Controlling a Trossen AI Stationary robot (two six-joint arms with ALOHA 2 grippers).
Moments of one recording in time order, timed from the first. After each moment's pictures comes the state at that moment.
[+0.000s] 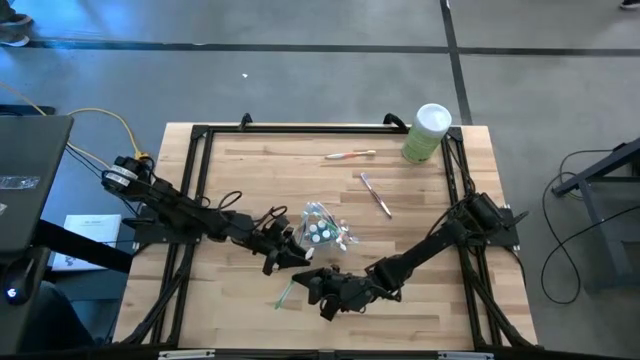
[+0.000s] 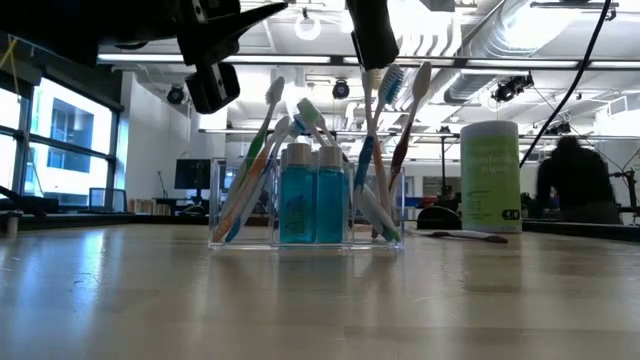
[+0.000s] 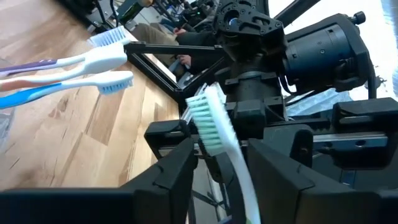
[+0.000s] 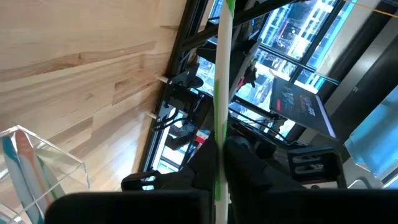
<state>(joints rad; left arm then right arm) -0.33 1.47 0.55 0.96 0.00 -0.90 0.53 2.00 1.33 0.40 0.68 -1.74</state>
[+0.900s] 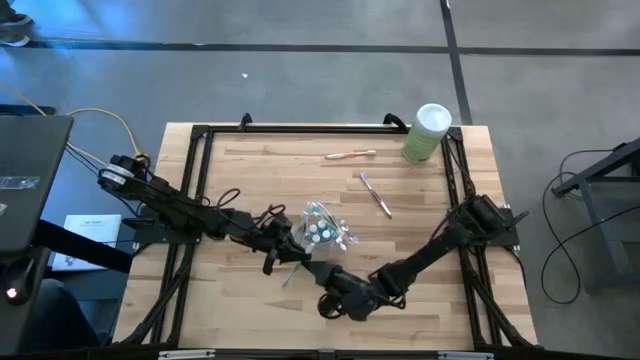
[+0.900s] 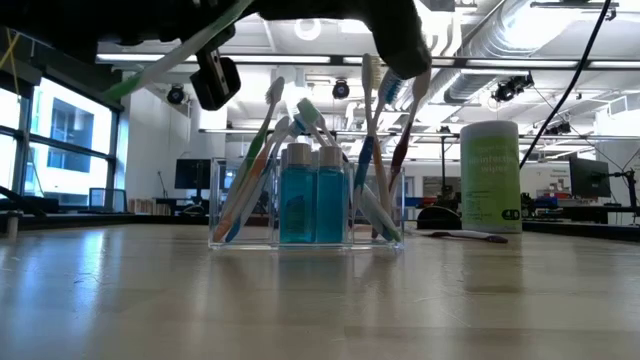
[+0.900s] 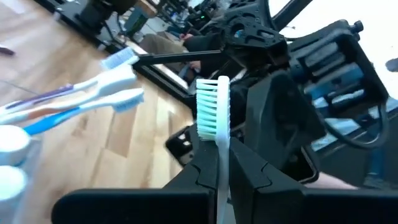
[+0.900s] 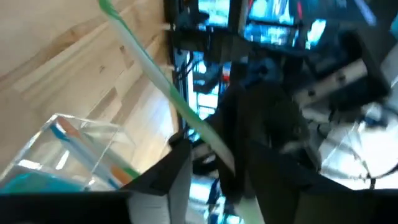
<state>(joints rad) -0.33 1.44 0.55 0.91 -0.01 -0.77 0.56 2.01 1.33 0.33 1.01 -1.34</state>
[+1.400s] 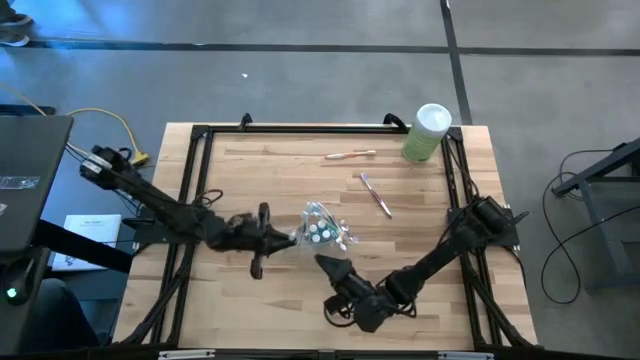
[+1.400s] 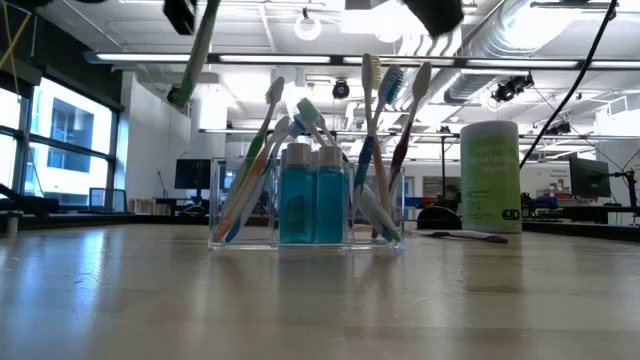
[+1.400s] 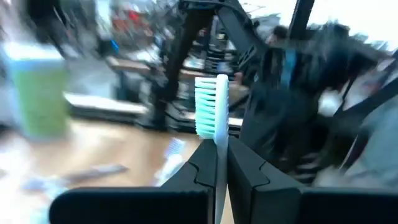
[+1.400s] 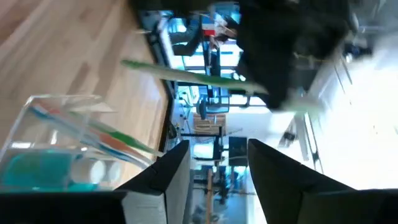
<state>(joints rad) -0.48 1.18 0.55 0.73 -0.46 -0.17 0.63 1.98 1.33 0.33 1.27 -1.17</state>
